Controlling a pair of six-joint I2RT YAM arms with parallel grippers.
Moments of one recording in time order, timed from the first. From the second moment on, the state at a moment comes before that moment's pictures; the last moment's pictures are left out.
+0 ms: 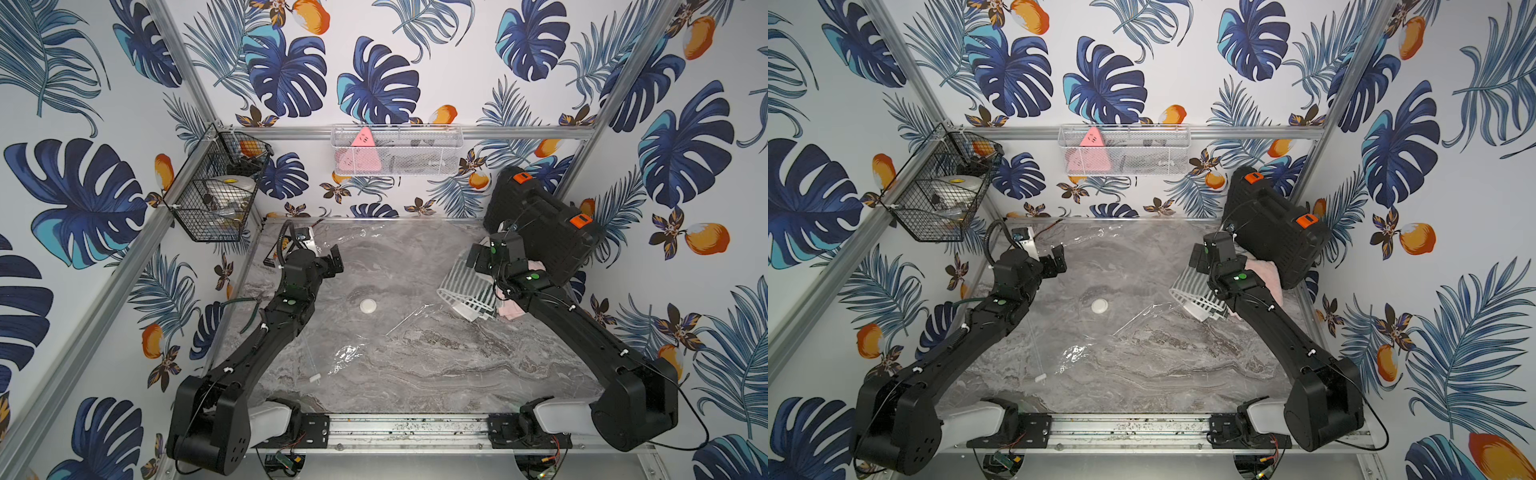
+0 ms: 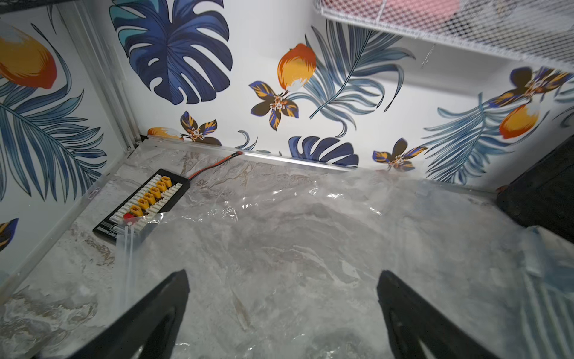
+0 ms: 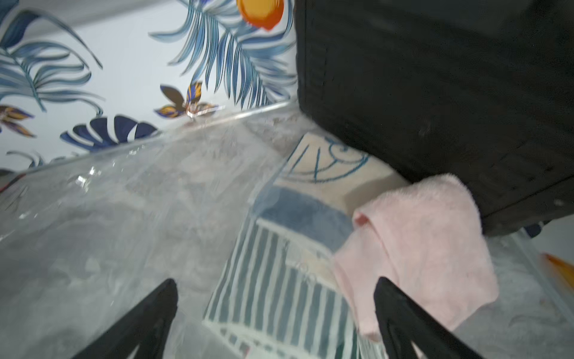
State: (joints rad) left arm -0.16 1.21 0.82 0.13 -0.19 -0.29; right arm 0.35 1.33 1.11 -0.44 0.36 0.46
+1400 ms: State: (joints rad) left arm -0.27 1.33 1.04 -0.40 0.08 -0.44; right arm 0.48 1.68 1.26 -0.81 -0.22 0.62
